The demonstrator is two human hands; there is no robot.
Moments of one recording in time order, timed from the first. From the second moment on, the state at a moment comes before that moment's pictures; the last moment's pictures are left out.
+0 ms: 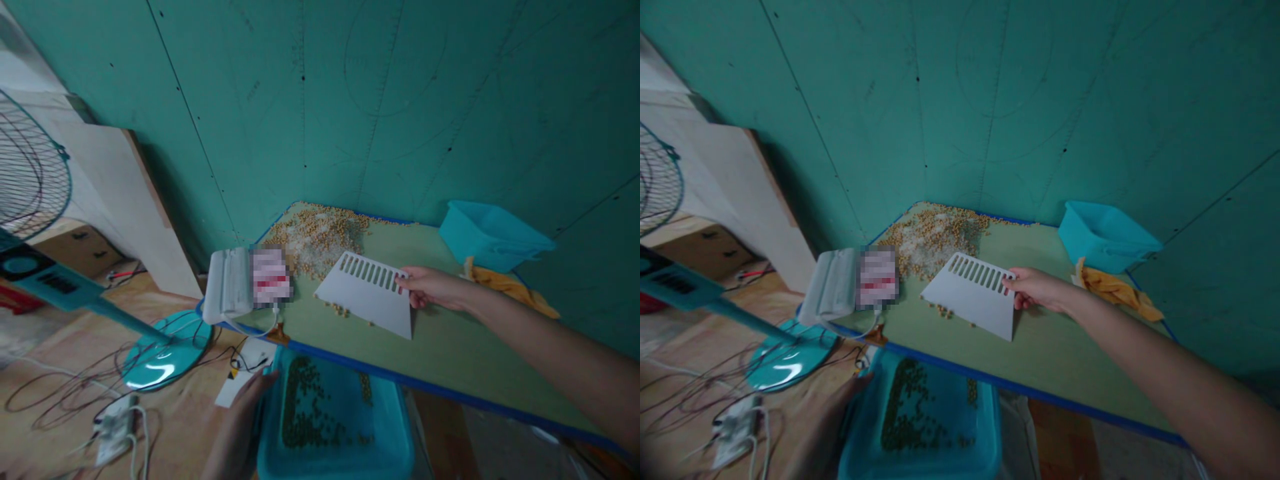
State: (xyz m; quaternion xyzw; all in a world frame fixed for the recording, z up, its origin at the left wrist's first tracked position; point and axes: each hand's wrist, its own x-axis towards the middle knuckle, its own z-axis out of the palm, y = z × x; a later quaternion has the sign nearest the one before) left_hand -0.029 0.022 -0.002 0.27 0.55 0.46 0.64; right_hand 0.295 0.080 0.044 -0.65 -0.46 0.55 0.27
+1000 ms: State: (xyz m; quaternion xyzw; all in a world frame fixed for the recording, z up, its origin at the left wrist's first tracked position) left_hand -0.024 0.026 -0.002 0.20 0.51 0.43 0.72; right_hand 0.278 0.060 0.043 -0.59 -0.53 0.58 0.19
